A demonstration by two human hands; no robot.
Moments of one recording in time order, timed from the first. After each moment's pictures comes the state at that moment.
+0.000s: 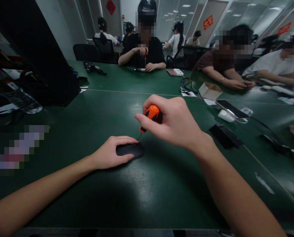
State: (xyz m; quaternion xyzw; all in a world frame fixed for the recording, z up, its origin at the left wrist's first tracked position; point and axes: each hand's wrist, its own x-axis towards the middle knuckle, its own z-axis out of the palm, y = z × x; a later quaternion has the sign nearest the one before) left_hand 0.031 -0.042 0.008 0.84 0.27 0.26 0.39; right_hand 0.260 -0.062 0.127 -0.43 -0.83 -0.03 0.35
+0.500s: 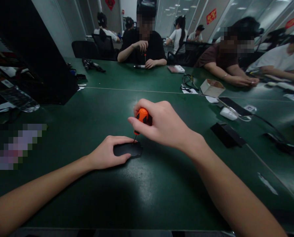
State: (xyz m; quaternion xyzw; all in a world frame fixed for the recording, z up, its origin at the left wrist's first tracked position) left_hand 0.031 -0.045 0.008 0.84 0.29 0.25 0.37; right_hand 0.255 -0.054 0.113 -0.41 -0.86 0.03 0.30
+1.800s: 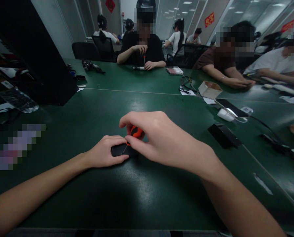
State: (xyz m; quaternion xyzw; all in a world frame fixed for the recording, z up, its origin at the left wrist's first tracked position) left_hand 0.023 -0.036 0.004 0.89 0.26 0.24 0.27; right_hand 0.250 -0.083 0.134 -0.36 -0.89 0.09 0.24
